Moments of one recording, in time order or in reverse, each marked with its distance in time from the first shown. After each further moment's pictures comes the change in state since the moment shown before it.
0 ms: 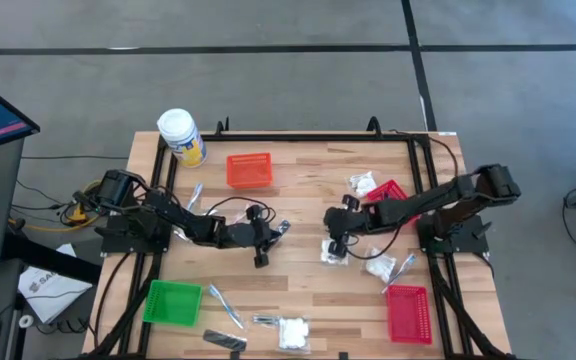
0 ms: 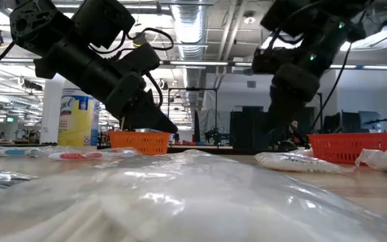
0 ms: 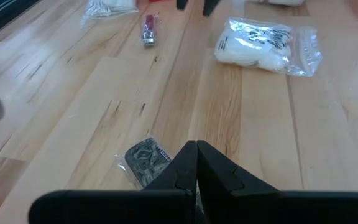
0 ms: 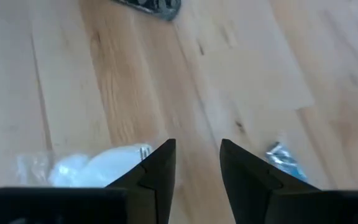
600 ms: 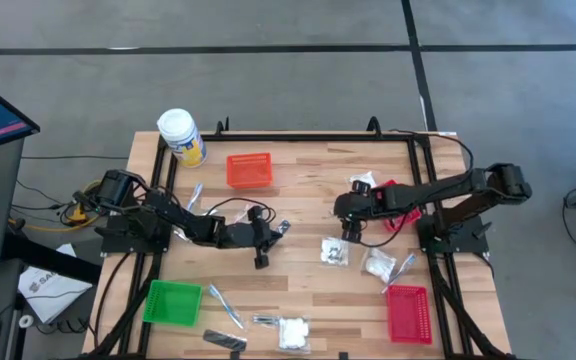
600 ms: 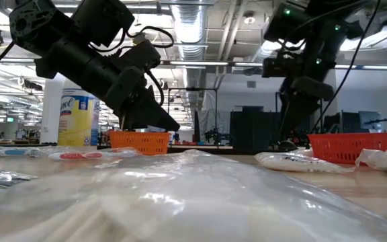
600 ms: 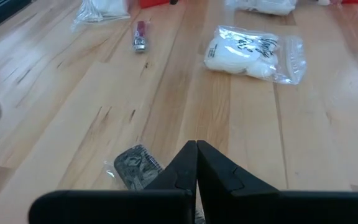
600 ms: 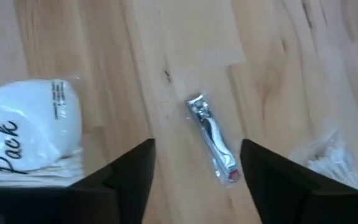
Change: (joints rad) left arm 0.000 0.000 0.000 0.023 0.027 -0.008; right arm -0.132 -0.081 0.001 -0.217 -0.006 -0.210
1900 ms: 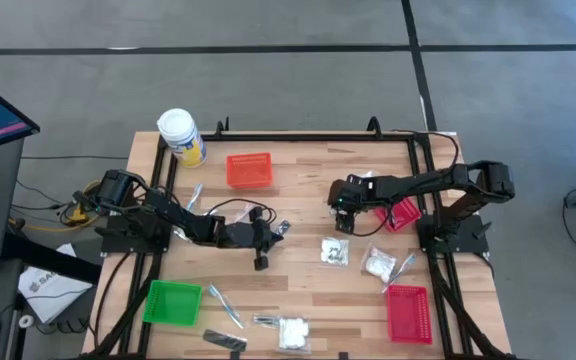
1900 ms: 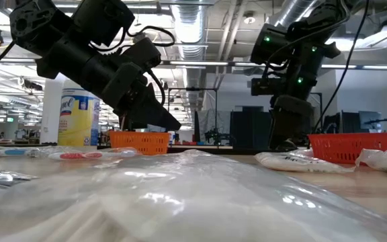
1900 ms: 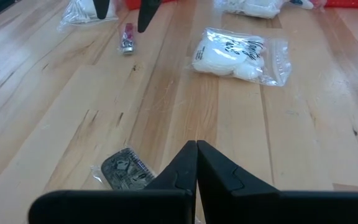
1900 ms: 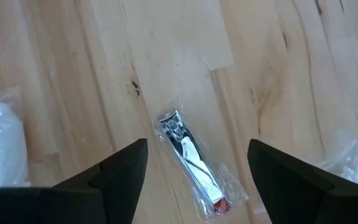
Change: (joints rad) left arm 0.000 0.000 0.001 0.011 0.044 0.002; right arm -0.147 0.121 0.013 0.097 -0.108 -0.060
